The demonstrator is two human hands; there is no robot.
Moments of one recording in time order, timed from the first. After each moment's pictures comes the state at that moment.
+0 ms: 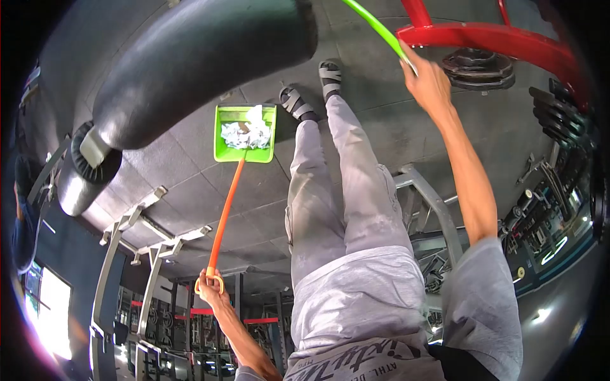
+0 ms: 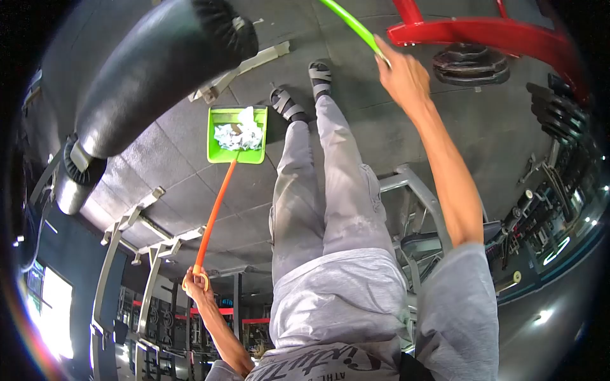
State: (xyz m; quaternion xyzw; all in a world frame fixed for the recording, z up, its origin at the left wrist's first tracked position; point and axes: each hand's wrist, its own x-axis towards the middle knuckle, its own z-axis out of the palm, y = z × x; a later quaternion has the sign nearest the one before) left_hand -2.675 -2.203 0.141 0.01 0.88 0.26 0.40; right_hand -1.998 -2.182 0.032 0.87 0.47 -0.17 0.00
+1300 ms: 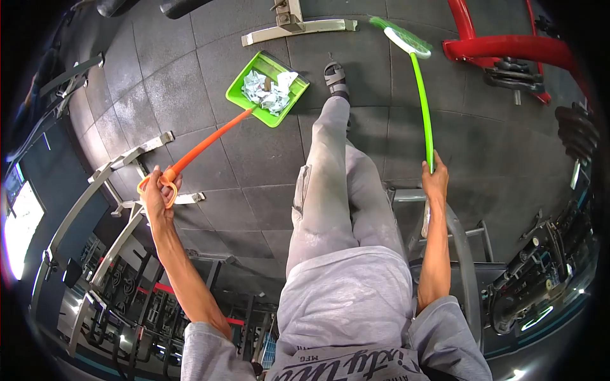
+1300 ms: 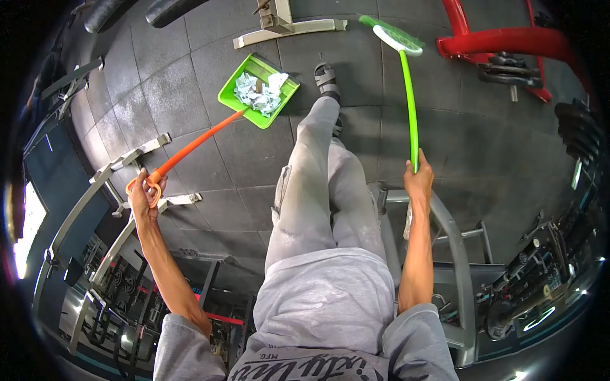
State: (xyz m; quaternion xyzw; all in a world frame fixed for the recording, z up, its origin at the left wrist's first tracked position) left_hand -2.726 -2.175 0.126 0.24 0.78 0.29 0.50; right_hand -2.219 -2.480 0.024 0.93 0.20 -0.31 -0.08
